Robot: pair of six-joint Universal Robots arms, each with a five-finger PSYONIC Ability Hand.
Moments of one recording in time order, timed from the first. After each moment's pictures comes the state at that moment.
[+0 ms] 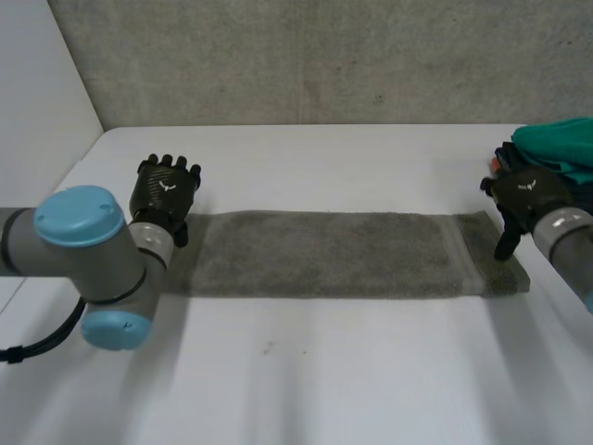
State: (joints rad) left arm 4.33 -2.19 -1.48 3.62 -1.67 3.68; right arm 1.67 -1.04 1.43 -0.11 1.44 2.57; left_hand 0.19 0.20 0.21 0.20 0.05; right_hand 0.21 0.22 0.21 0.24 0.07
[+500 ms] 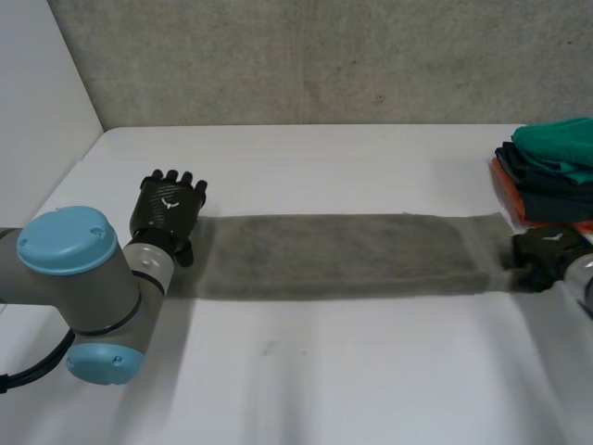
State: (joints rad) left arm 4.30 -2.06 -1.66 3.64 -1.67 3.65; right arm 1.49 -0.99 1.55 -0.05 1.31 2.54; left_hand 0.19 0.20 0.21 0.20 0.05; right_hand 0.96 1.18 1.18 1.19 0.97
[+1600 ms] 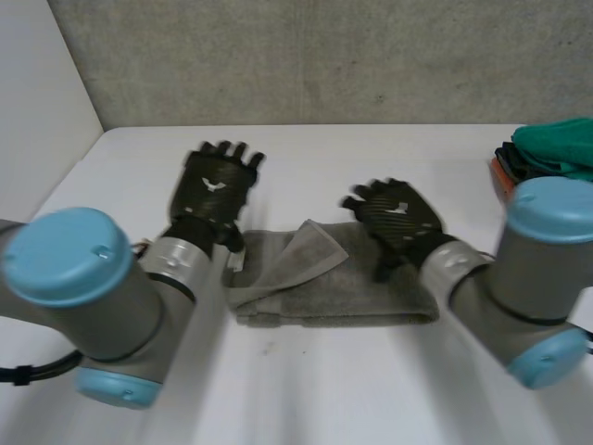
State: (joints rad) left arm 4.12 -1.93 -1.66 3.63 -1.64 3.52; right arm 2.02 -1.12 1.57 -0.24 1.29 2.75; left_hand 0.19 0.20 0.21 0.20 0.05; right_hand 0.21 0.22 0.21 0.24 0.07
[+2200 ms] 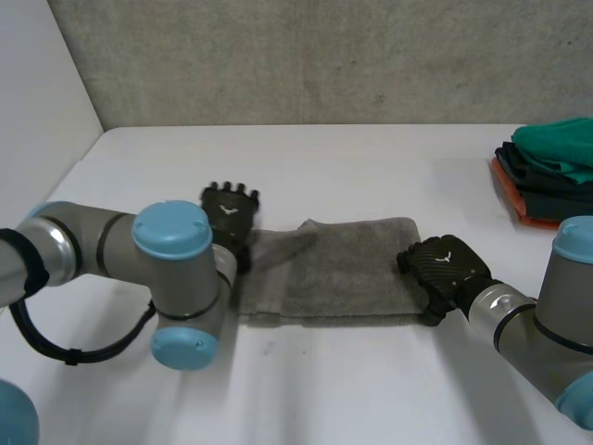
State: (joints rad) left arm 4.10 -2.33 -1.29 3.46 -1.79 3.52; right arm 1.83 -1.13 1.78 -0.21 1.26 2.62; left_hand 0.19 0.20 0.21 0.20 0.05; right_hand 0.43 0.49 0.50 0.50 0.30
